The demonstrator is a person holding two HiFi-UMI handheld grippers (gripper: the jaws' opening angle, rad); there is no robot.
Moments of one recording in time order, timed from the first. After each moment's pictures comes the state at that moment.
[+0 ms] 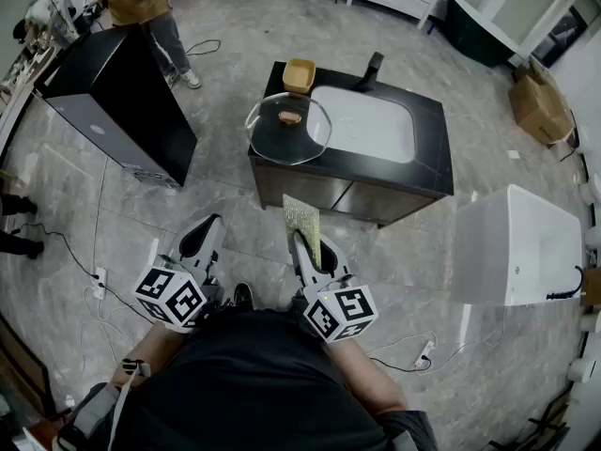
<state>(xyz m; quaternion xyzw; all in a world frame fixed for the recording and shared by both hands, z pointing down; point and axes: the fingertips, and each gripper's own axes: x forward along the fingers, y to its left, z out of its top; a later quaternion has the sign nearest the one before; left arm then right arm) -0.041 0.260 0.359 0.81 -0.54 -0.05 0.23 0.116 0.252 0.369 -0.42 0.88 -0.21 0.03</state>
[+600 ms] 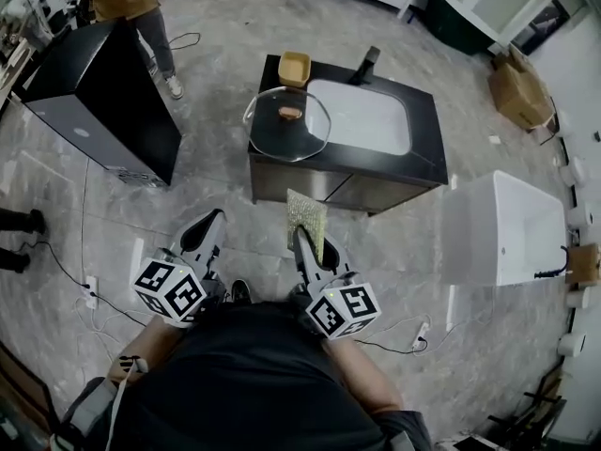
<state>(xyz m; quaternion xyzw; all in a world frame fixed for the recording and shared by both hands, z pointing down) -0.097 0.239 0.374 0.83 -0.49 -0.07 0.26 0.061 0.245 0.371 -0.46 0.86 -0.21 0.05</state>
